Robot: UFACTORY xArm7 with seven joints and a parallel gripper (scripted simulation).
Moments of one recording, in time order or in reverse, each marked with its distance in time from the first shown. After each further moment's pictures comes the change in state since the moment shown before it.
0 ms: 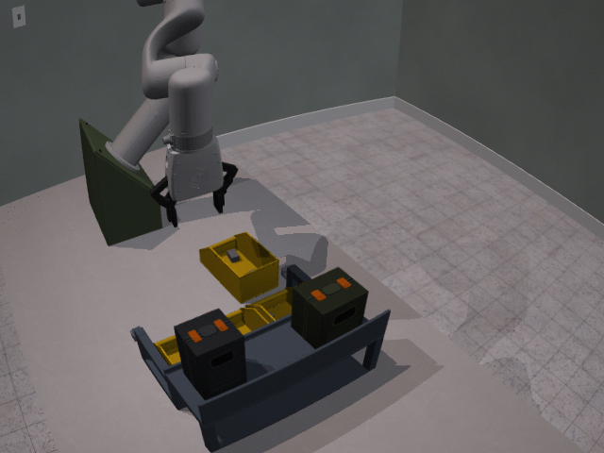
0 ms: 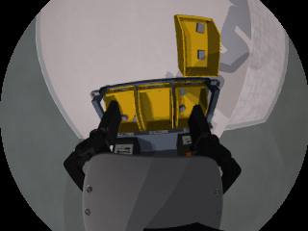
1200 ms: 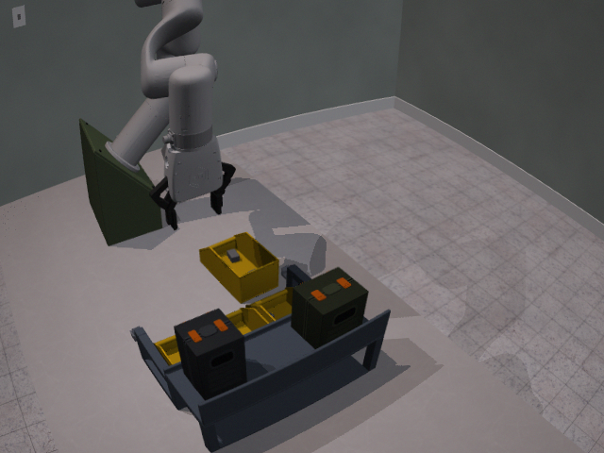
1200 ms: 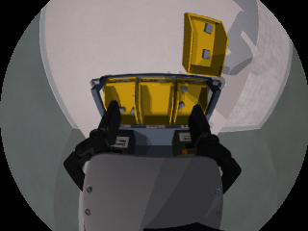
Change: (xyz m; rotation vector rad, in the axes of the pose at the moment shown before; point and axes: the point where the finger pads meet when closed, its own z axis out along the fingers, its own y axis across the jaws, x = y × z) arm -0.010 -0.006 -0.005 0.028 -0.037 -0.098
